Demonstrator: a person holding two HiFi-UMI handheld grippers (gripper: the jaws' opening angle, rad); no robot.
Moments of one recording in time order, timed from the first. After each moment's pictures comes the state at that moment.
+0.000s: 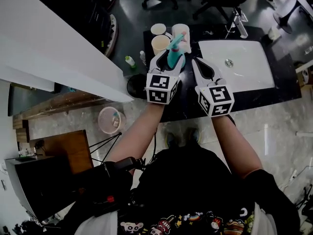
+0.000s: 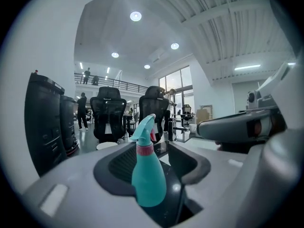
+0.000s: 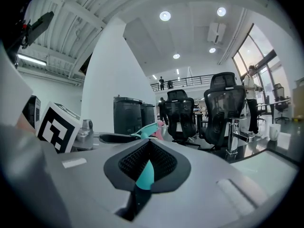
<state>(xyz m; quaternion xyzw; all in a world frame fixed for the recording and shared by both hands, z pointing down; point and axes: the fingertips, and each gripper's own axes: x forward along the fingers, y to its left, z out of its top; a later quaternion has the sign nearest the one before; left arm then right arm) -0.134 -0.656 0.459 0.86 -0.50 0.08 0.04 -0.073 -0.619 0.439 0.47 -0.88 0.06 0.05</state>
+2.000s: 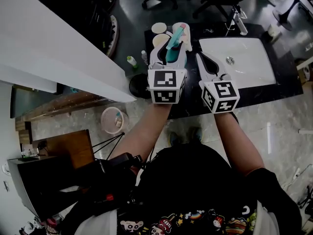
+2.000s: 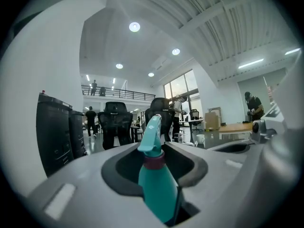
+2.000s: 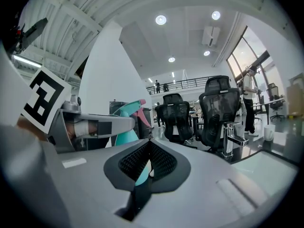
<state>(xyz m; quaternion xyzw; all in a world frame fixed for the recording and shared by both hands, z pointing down) -0.134 -0.645 0.378 0.83 -0.55 0.06 0.00 -0.063 -0.618 0.417 0.50 -0.86 0.06 0.03</state>
